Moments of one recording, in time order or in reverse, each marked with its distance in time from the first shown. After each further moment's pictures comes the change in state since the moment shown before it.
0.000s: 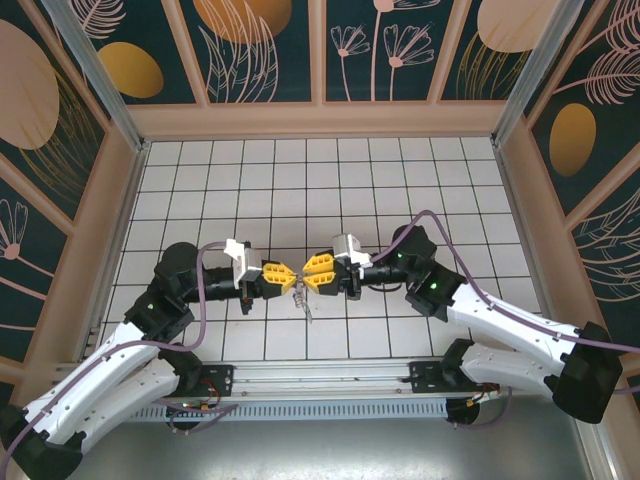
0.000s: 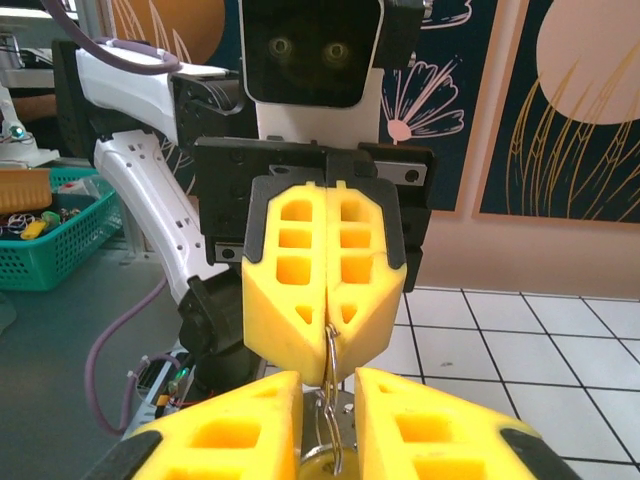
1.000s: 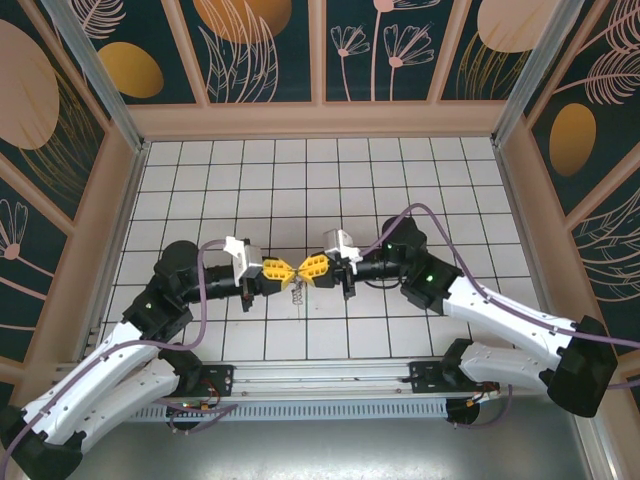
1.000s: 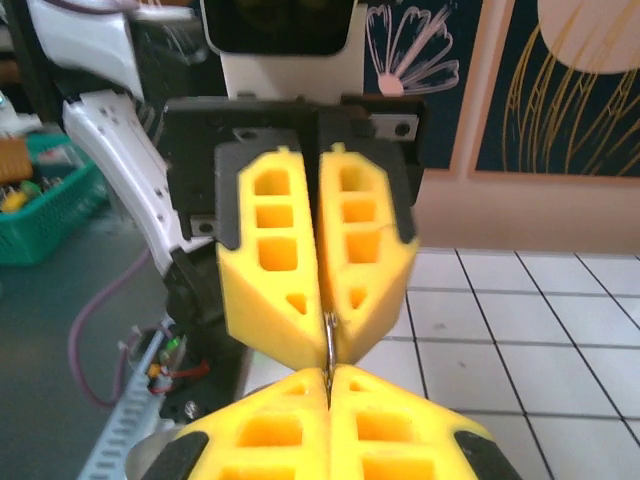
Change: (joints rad) left arm 0.000 0.023 0.056 -0.092 -0.101 0.046; right arm 0.011 0.063 0.152 -0.272 0.060 -0.113
